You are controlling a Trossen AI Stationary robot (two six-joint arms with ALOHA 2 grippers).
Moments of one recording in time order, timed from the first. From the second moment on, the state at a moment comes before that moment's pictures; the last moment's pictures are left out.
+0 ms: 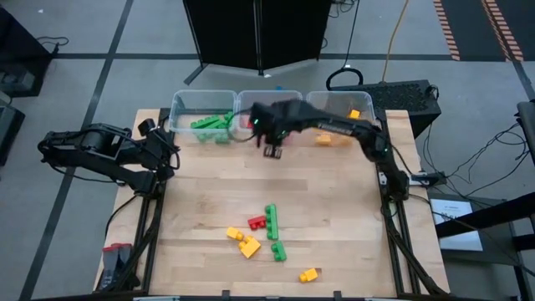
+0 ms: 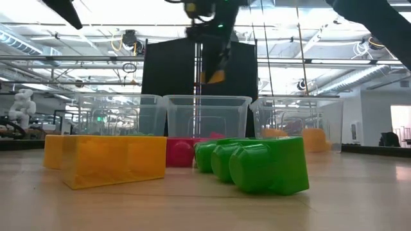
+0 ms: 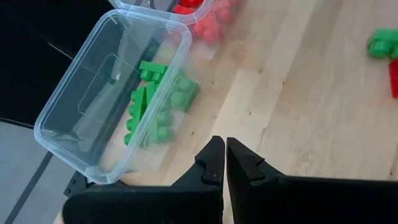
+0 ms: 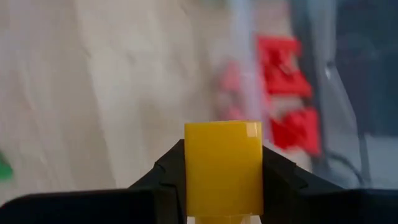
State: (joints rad) left arm -0.16 0.84 1.24 -1.46 -0.52 -0.38; right arm -0.25 2.17 2.23 -1.25 0.19 -0.12
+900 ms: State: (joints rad) left arm -0.16 0.84 1.24 -1.49 -0.53 -0.39; right arm -0.76 1.63 1.37 -1.10 0.26 0.12
